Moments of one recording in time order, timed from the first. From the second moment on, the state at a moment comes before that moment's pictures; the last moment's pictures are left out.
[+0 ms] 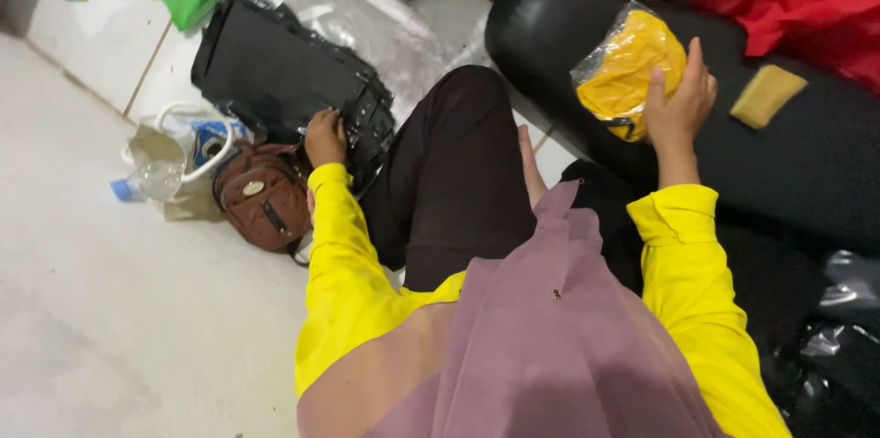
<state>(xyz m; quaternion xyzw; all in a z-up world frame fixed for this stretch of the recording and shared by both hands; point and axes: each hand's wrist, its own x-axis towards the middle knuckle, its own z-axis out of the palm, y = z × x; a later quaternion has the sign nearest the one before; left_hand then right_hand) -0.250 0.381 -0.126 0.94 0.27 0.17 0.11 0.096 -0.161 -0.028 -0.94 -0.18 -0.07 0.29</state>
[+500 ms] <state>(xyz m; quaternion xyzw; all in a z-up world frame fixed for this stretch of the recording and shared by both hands) -0.024 0.116 0.105 0.93 -0.01 0.29 0.23 0.077 -0.258 -0.007 -0.76 0.13 -0.06 0.64</state>
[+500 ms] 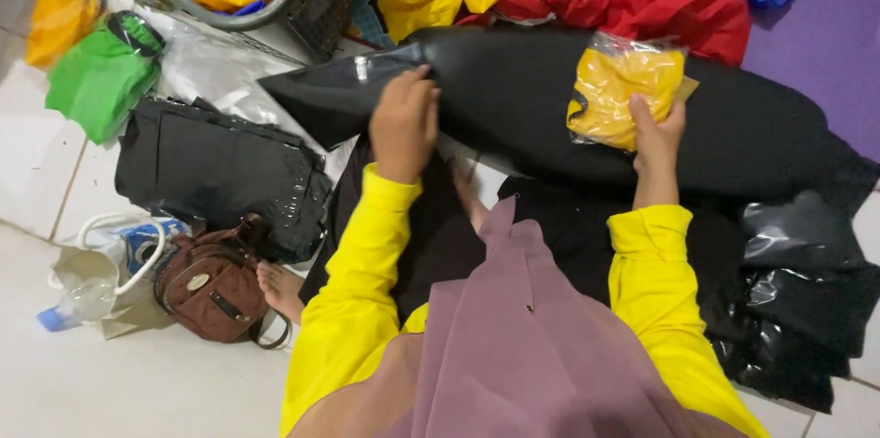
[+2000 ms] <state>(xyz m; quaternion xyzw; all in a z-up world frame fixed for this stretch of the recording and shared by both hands) 0.021 -0.014 0.087 0.62 -0.15 0.13 0.76 0.037 -0.261 -0.003 -0.74 0.09 -0.16 0.65</state>
